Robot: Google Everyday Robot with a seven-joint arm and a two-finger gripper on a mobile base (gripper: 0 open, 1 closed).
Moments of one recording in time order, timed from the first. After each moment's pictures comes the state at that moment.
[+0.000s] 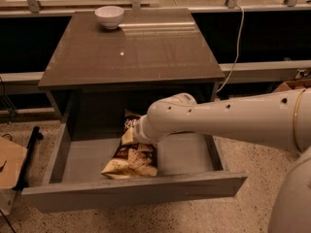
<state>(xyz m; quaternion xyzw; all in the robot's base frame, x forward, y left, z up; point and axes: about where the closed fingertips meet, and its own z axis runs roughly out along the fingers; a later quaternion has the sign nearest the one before) 0.577 0.052 0.631 -0.09 0.96 0.20 0.18</state>
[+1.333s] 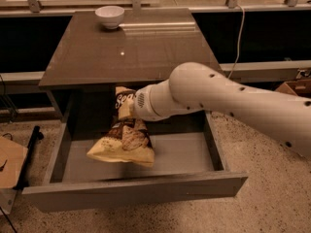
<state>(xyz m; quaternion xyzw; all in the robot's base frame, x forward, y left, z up) 0.554 0.072 0.792 -0.11 0.90 0.34 0.25</state>
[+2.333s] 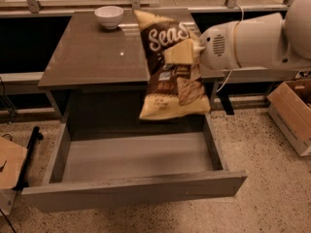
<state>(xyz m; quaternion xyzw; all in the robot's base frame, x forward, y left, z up) 0.549 -0.051 0.976 -0.21 0.82 0.36 0.40</state>
